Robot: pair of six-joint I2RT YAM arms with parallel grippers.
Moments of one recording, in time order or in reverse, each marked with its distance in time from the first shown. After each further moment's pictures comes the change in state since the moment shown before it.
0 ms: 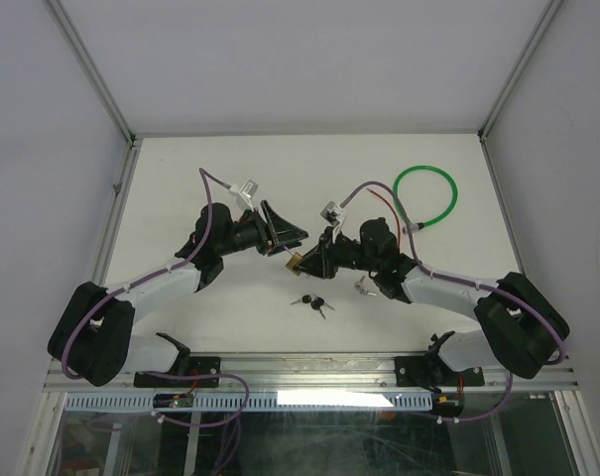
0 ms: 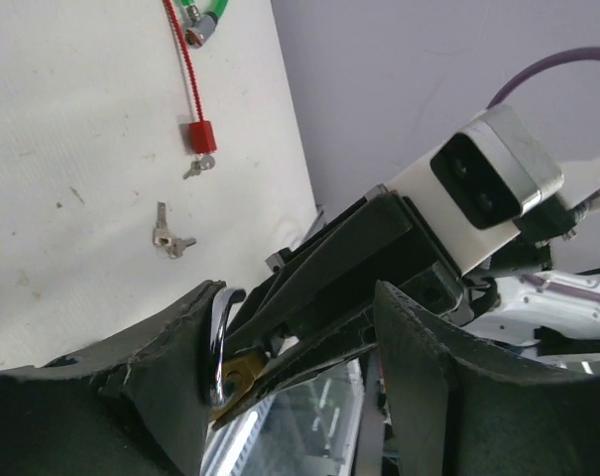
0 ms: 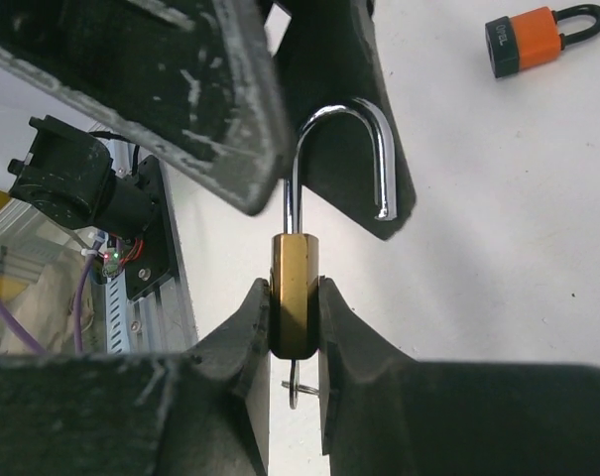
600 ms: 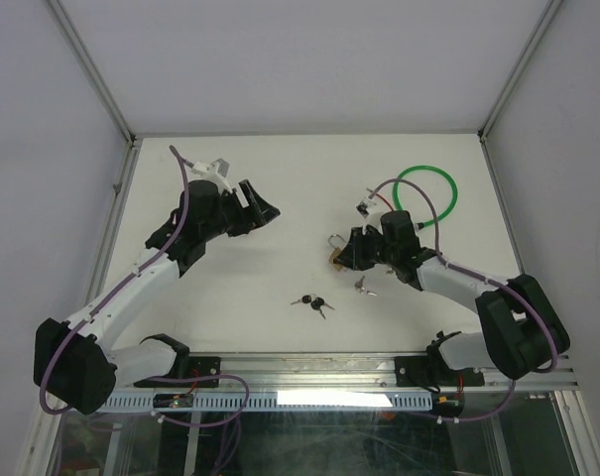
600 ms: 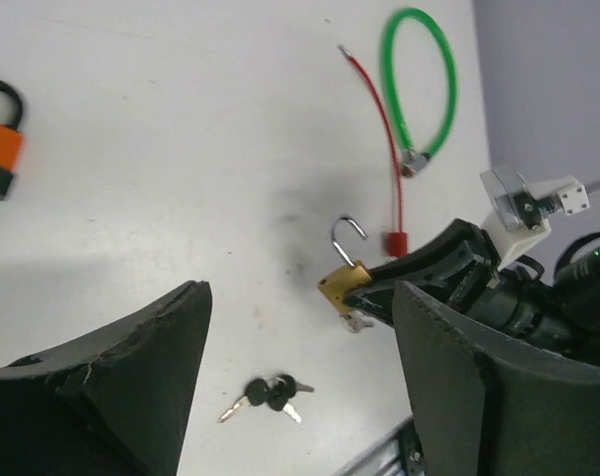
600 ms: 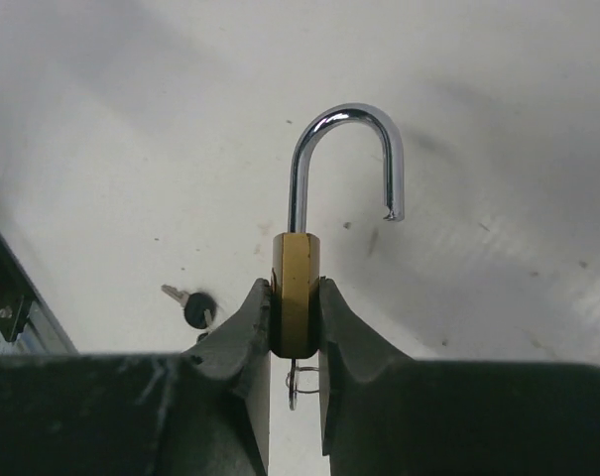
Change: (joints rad) left arm 0.061 -0.161 0.242 -0.650 -0.405 0.384; right arm -0.252 -0.024 0.000 -0.392 0.092 -0.045
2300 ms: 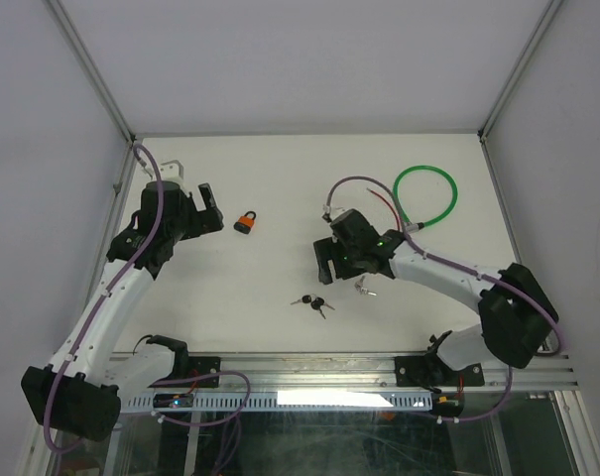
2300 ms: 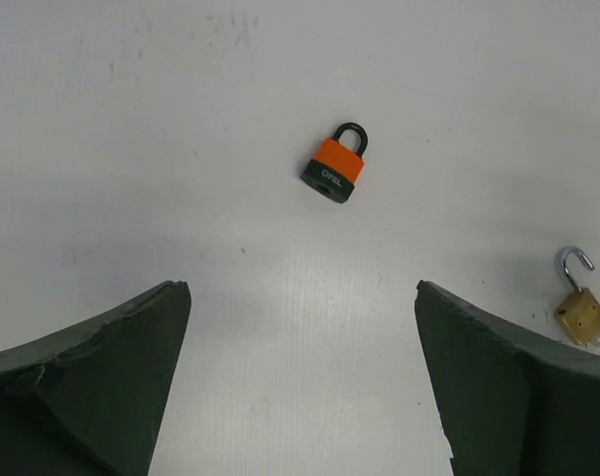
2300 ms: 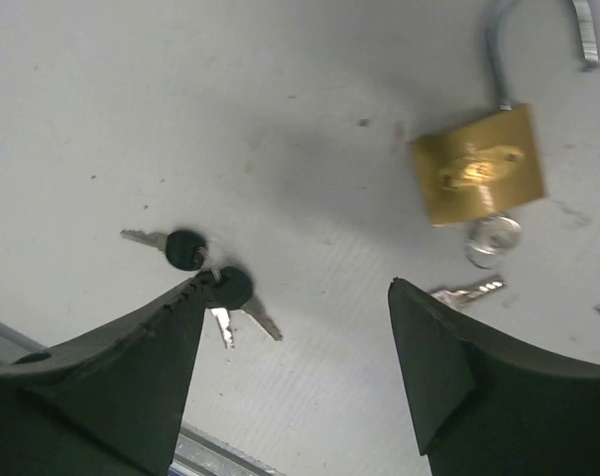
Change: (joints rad) left arm 0.209 -0.169 0.118 -0.463 -0.361 0.382; right arm 0.256 0.053 0.327 -0.663 0.457 0.044
